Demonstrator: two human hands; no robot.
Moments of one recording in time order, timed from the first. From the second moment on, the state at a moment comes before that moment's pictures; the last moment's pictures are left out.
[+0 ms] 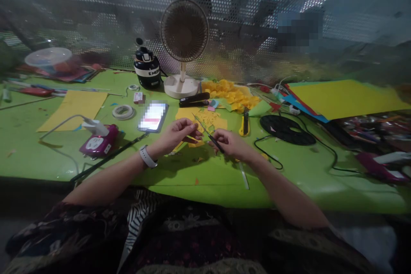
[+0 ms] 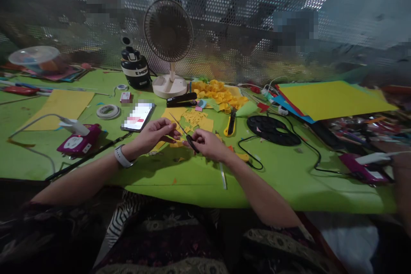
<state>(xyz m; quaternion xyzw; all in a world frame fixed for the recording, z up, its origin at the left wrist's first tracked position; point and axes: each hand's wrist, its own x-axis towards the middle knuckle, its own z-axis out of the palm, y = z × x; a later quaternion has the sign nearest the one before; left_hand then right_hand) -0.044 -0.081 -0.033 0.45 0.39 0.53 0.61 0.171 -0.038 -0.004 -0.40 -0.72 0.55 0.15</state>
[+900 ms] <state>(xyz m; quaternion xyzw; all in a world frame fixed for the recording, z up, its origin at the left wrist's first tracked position) -0.044 -0.082 -0.033 0.44 0.39 0.53 0.61 0.172 -0.036 -0.006 -0.39 -0.73 0.54 0.15</state>
